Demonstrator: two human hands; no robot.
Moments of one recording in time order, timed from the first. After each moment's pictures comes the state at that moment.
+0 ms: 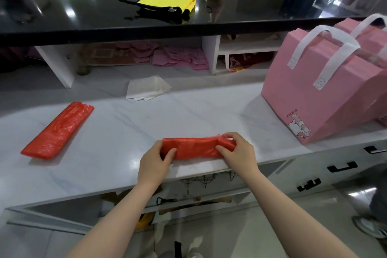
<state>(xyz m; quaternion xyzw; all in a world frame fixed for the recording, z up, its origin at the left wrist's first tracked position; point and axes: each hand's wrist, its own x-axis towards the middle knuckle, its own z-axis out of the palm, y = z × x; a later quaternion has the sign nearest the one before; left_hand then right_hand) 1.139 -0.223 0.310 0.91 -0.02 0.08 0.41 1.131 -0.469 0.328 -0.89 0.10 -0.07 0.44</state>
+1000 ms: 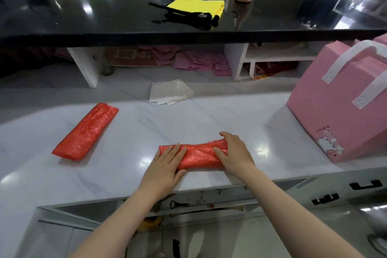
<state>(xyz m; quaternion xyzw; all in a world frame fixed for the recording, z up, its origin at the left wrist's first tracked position) 1.149 -0.161 0.308 0.97 -0.18 -0.05 0.13 1.177 -0.404 0.330 -0.95 0.01 0.04 0.31</state>
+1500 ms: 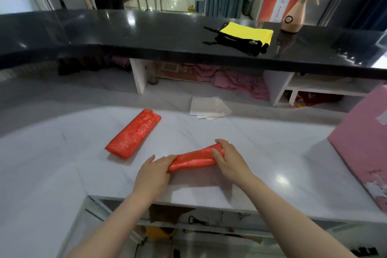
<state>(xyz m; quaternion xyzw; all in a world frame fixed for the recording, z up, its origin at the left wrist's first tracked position) 1.138 -0.061 0.350 0.98 -0.04 0.02 0.18 1.205 -0.296 0.360 -0.93 -0.10 0.07 0.34</state>
